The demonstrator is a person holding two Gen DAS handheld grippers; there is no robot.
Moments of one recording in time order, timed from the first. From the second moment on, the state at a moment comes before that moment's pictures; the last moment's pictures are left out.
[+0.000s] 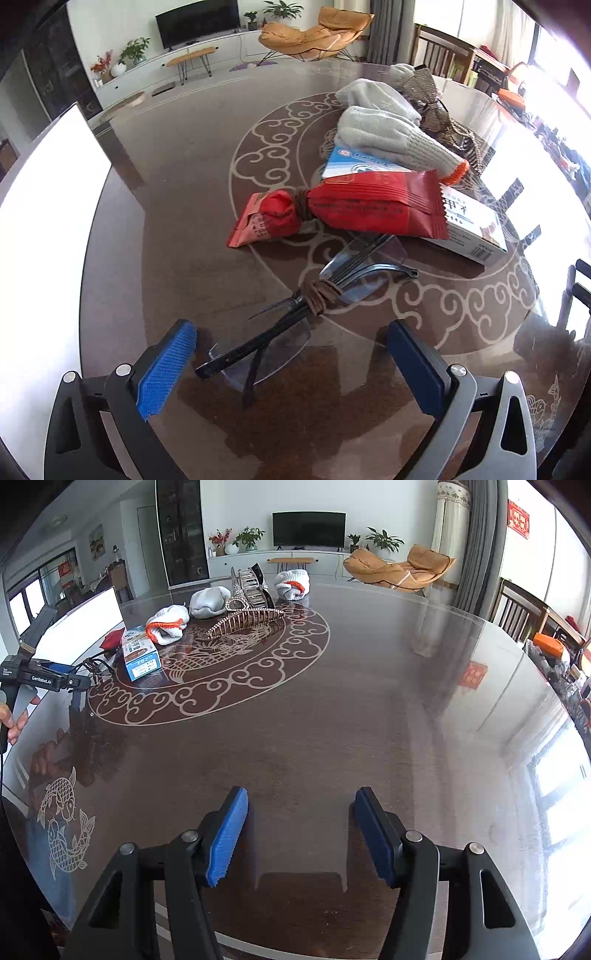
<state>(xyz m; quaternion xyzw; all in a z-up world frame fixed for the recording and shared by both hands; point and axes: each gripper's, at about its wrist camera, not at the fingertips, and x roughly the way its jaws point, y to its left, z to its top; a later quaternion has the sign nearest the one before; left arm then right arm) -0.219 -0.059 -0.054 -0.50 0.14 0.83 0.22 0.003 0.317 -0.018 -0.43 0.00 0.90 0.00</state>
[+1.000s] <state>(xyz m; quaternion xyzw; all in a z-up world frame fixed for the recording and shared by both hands) -0.154 -0.053 -0.043 -0.52 -0.01 0.84 0.17 -0.005 0.308 -0.017 -0.44 0.00 0.90 -0.02</state>
